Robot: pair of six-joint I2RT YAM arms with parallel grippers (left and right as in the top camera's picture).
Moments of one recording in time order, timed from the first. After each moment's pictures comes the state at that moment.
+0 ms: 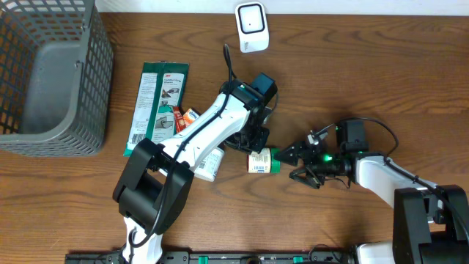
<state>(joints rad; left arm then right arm) -0.66 2.00 1.56 -1.13 0.19 -0.22 0.09 1.59 0.58 -0.24 -0.92 0.66</state>
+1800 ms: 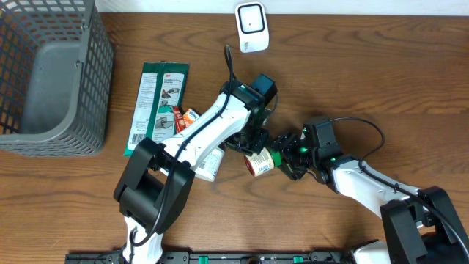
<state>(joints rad) -0.66 2.00 1.56 -1.15 0.20 -0.22 0.36 1.57 0.58 0.02 -0.47 1.30</state>
